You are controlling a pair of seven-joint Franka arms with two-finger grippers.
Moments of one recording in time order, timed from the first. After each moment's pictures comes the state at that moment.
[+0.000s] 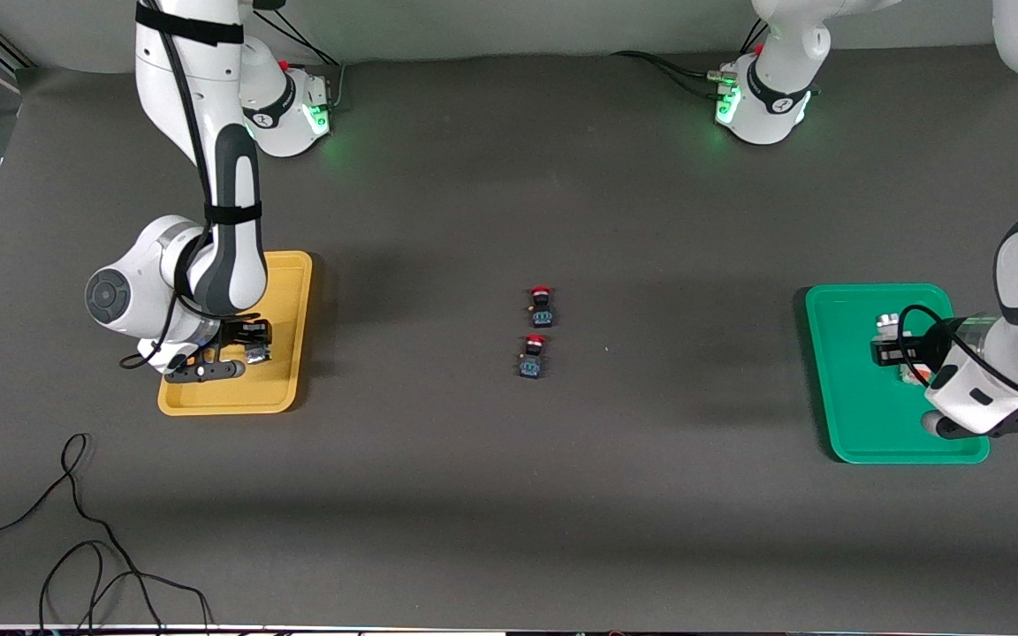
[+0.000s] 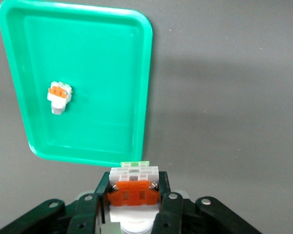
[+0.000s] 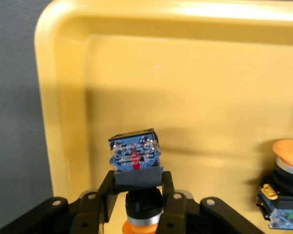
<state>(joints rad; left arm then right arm) 0.13 0.47 -0.16 -1.38 0.10 1.55 -0.14 1.03 0.66 -1.04 -2.16 0.78 2.19 -0.57</state>
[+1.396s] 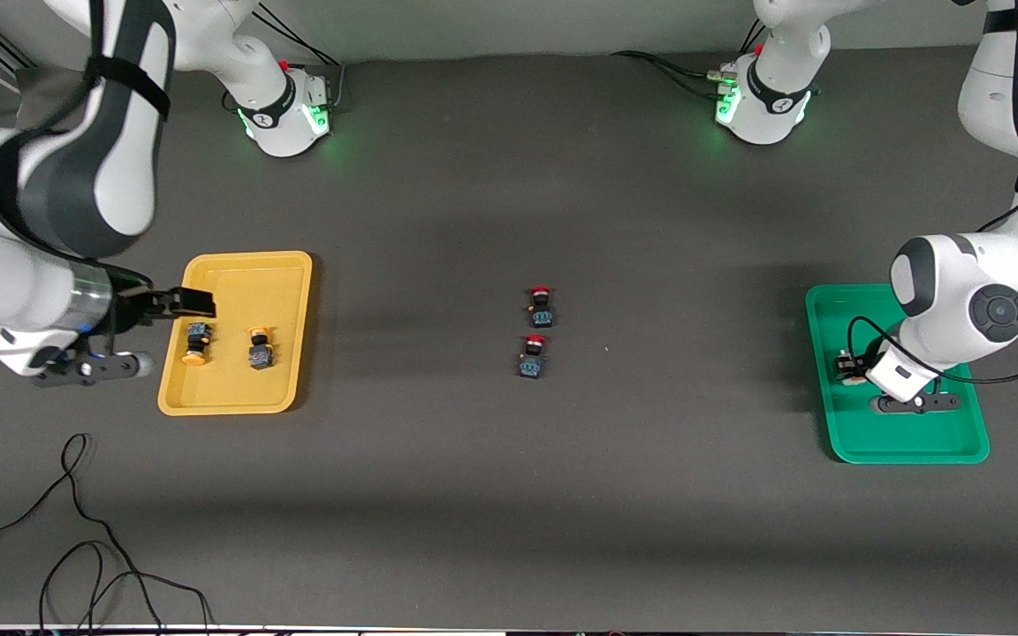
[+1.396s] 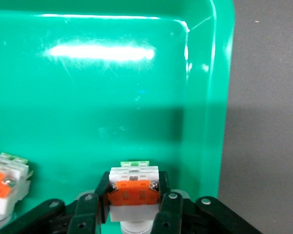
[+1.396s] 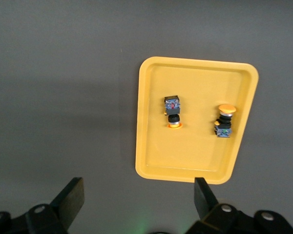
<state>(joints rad) 0.29 0.50 -0.16 -2.04 0.15 2.51 -0.01 1.05 0.54 -1.27 -1.47 0.49 1.41 -0.29</state>
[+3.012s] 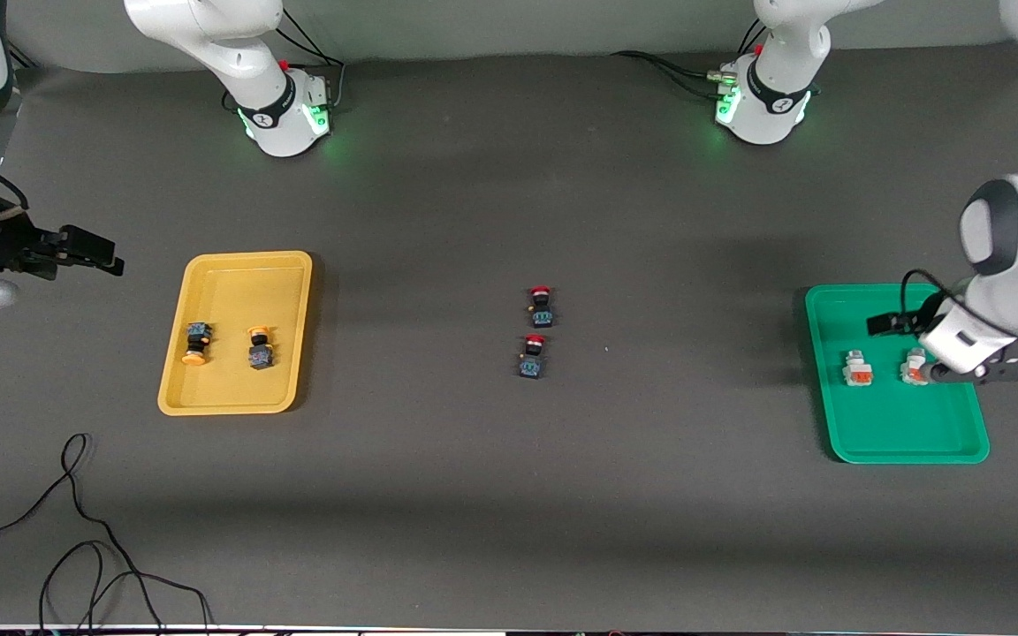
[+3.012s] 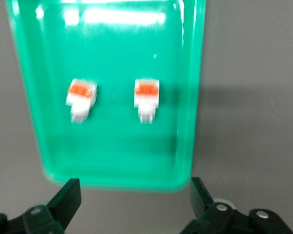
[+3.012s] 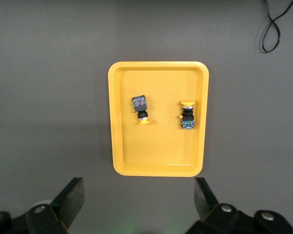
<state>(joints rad) 0.28 0.19 -0.19 -1.92 0.14 1.89 0.01 0.02 -0.01 -0.08 -1.69 0.03 1.60 -0.06</state>
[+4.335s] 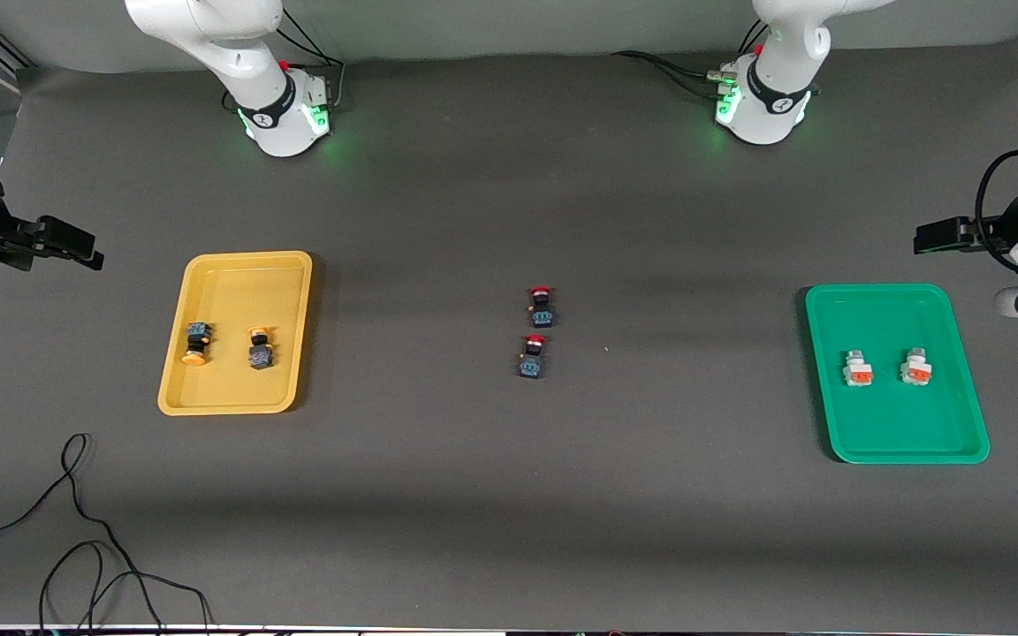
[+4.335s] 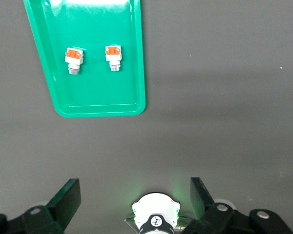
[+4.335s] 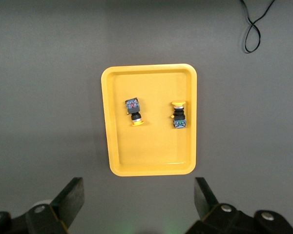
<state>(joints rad) 0.17 0.18 -0.20 -1.40 0.06 1.29 0.01 -0.02 -0.01 -0.04 -1.65 0.00 1.56 -0.01</state>
